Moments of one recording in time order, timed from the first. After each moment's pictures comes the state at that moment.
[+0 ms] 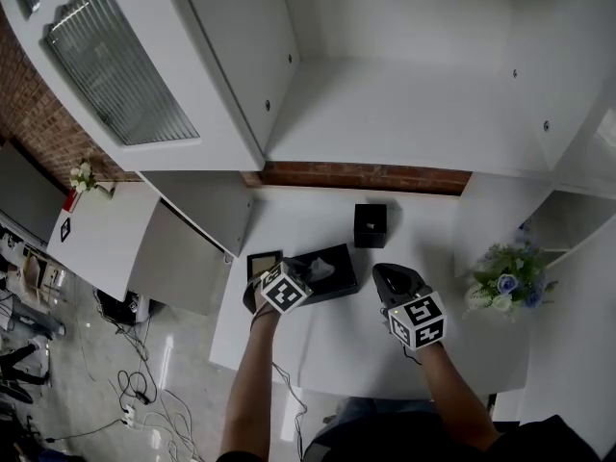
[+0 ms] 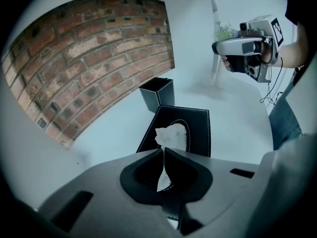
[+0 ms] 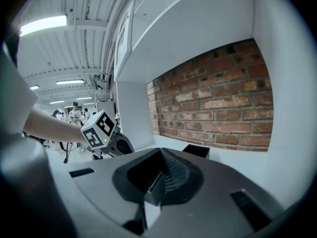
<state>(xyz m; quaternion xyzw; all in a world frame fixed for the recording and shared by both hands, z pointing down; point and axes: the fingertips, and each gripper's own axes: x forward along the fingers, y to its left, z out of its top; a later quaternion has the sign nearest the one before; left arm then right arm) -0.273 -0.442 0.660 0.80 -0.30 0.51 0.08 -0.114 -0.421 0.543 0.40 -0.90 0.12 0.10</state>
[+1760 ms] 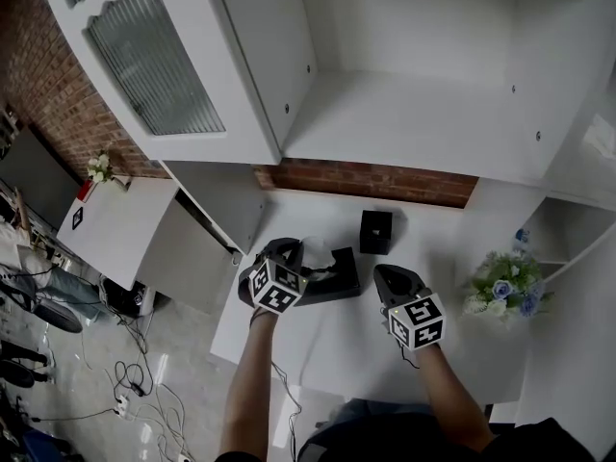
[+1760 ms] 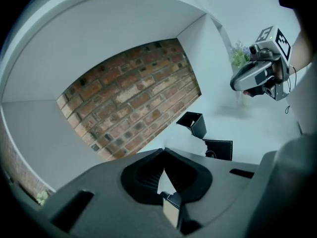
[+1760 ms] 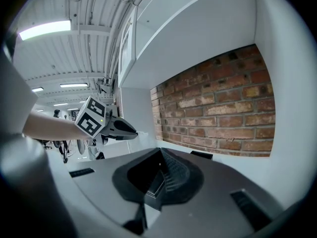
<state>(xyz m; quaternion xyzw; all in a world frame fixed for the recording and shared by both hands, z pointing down) -0.291 -0.467 0.536 0.78 -0.47 0.41 -0.07 -0.116 -0.413 0.520 0.39 -0.91 0.11 0.08</state>
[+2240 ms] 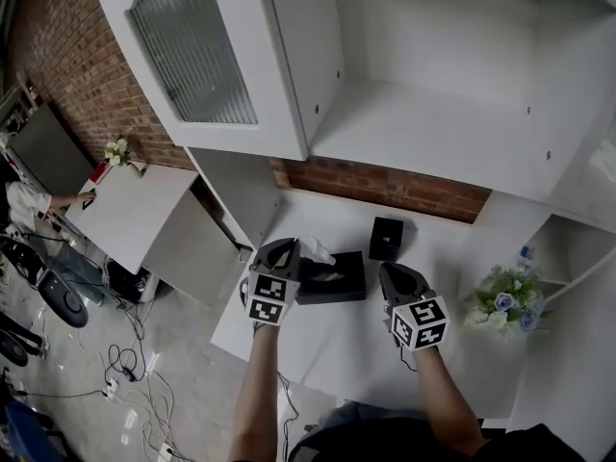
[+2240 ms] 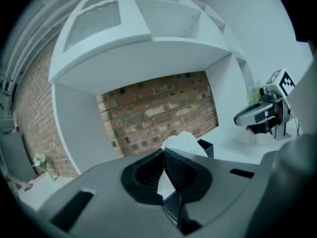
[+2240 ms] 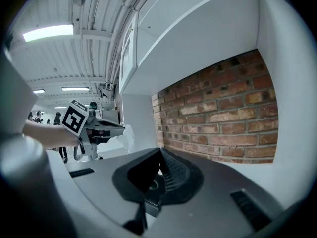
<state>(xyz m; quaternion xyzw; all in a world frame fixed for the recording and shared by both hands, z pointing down) -0.316 -0.431 0.471 0.78 -0.58 0.23 -0.03 -0.125 -0.417 0.497 0.39 -0.91 0.09 0.05</state>
